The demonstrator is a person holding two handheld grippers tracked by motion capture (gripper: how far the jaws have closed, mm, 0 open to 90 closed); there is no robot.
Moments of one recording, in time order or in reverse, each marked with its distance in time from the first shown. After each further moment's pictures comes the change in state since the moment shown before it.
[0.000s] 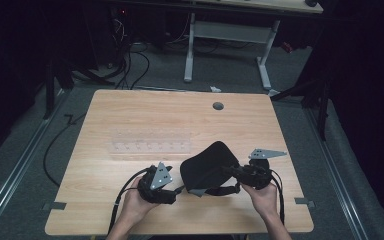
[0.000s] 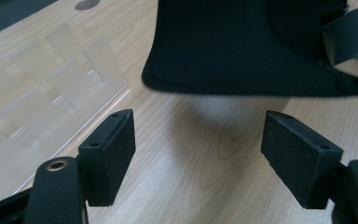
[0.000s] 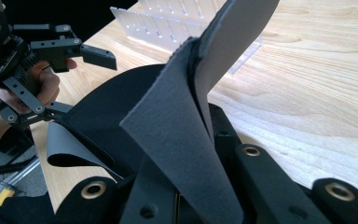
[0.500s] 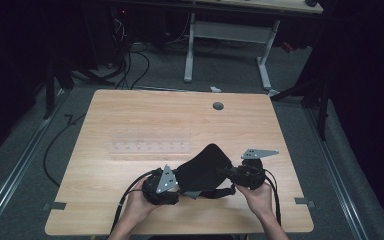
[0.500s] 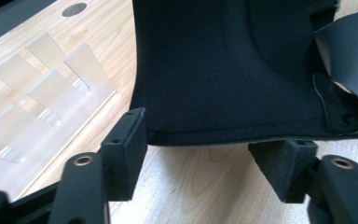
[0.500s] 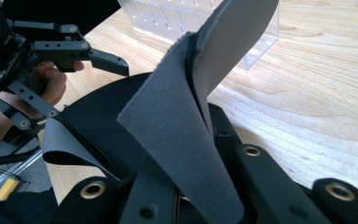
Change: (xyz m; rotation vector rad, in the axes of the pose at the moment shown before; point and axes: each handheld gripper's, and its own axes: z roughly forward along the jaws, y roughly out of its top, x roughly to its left) left arm -0.008 -0.005 0.004 0.017 -0.025 0.061; right arm 0.010 0.004 0.012 0.039 0.013 -0.005
